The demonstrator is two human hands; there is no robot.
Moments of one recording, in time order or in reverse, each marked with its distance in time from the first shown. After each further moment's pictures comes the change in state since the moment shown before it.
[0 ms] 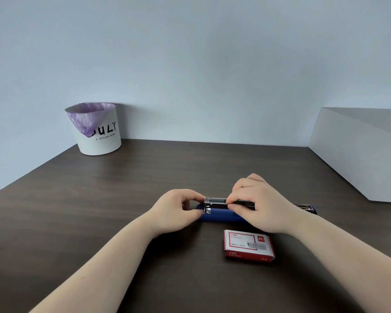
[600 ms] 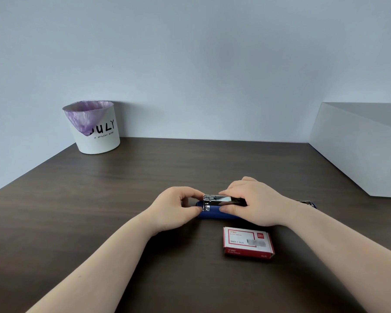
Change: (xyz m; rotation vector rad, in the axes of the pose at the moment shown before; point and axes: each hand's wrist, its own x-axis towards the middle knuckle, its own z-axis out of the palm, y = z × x) left_hand 0.000 0.002 -0.001 -0.009 -0.002 -0.009; right_hand 0.014 -0.002 0.003 -0.052 -0.262 0.118
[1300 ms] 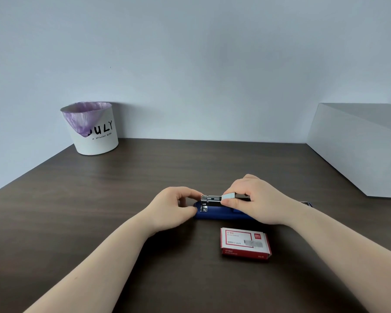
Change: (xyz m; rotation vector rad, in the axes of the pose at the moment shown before) left_hand 0.000 0.003 -0.001 -0.012 0.013 -0.031; right_hand -0.007 0.002 -0.008 0.168 0.075 -0.025
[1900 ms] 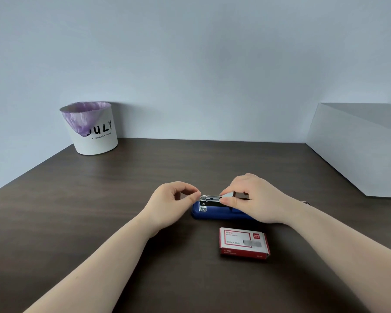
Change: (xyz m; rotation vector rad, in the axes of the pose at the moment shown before) left_hand 0.003 -0.002 0.006 -0.175 0.179 -0.070; right_hand 0.000 -0.005 -0.004 -0.010 0.018 0.033
